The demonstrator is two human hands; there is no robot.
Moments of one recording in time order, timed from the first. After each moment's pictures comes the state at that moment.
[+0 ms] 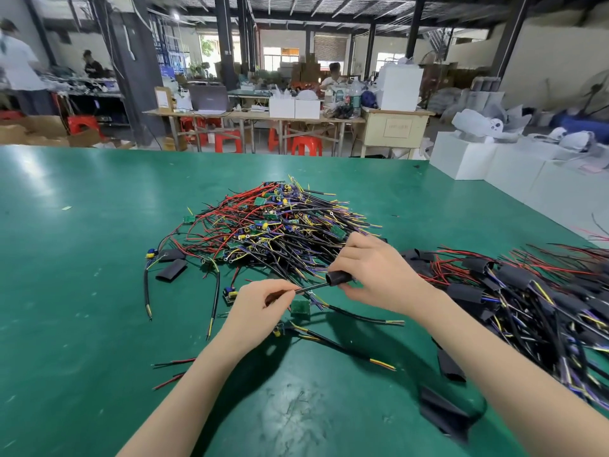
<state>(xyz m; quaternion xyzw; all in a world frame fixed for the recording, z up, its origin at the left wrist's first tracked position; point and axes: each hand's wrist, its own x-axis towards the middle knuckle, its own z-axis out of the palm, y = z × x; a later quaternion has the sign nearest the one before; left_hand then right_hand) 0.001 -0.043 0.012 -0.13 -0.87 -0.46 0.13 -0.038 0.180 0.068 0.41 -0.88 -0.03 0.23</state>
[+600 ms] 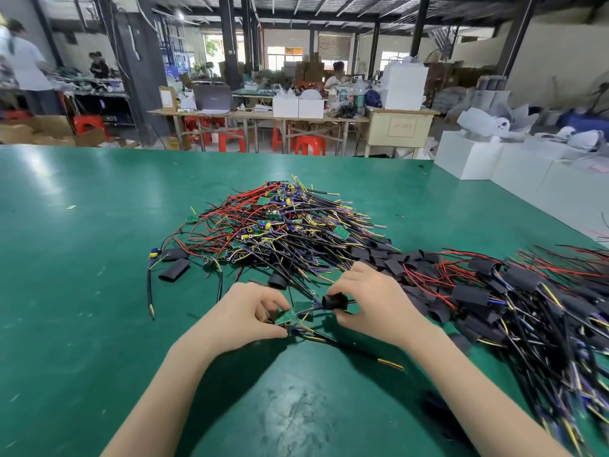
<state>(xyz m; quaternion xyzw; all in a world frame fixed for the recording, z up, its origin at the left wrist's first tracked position) 0.000 -0.078 0.025 -0.17 -0.93 -0.34 -0.01 -0.016 0.169 0.034 0.32 -0.92 0.10 0.18</state>
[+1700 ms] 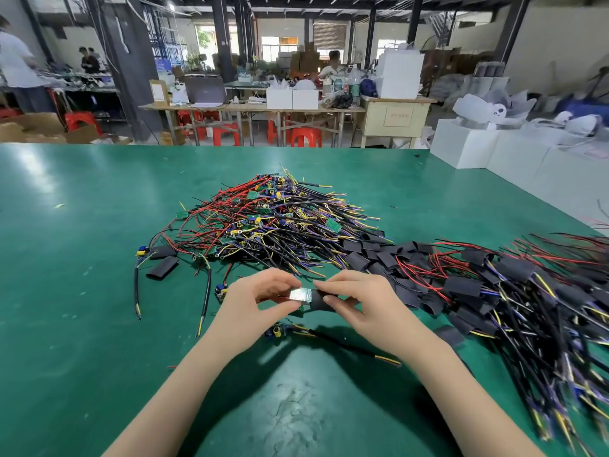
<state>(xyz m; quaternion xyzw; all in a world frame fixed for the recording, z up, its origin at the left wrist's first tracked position) -0.002 -0.046 0.006 -0.20 -0.80 -0.56 0.09 0.004 0.174 0.033 0.34 -0.87 0.32 0.17</state>
